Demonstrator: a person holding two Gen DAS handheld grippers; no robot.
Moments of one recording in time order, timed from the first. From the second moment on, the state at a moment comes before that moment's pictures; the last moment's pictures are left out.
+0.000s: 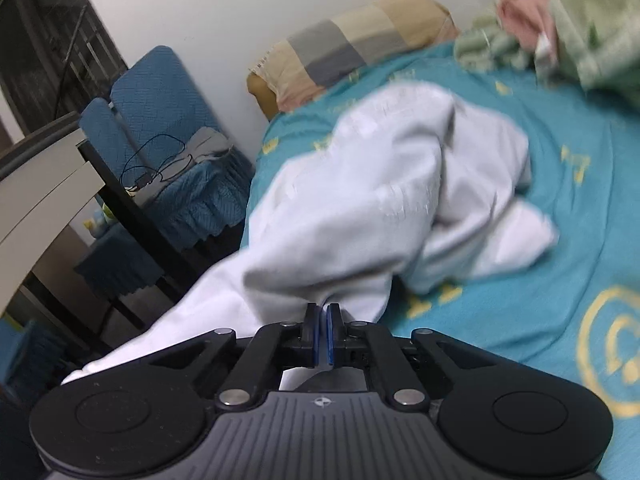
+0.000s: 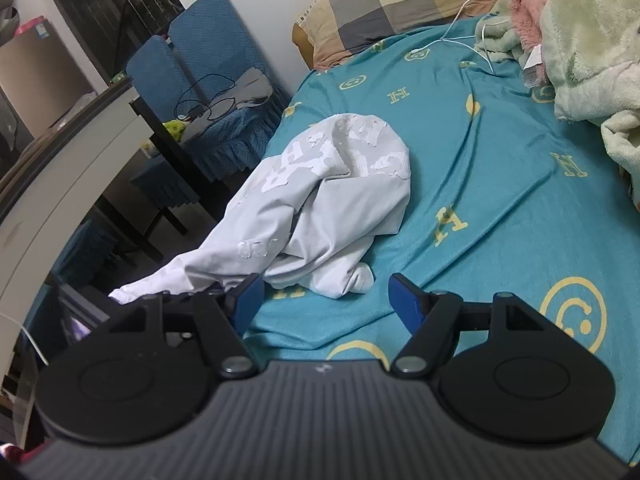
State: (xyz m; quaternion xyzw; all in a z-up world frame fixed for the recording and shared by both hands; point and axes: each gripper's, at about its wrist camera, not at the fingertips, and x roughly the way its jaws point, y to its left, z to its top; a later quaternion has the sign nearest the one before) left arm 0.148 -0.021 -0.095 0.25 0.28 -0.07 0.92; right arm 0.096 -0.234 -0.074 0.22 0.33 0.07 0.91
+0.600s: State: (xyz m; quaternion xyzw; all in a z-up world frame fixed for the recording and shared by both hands) left arm 0.078 0.132 0.060 -0.35 0.20 -0.32 0.86; right arm 0.077 -0.185 -0.060 0.16 0.28 0.17 0.93
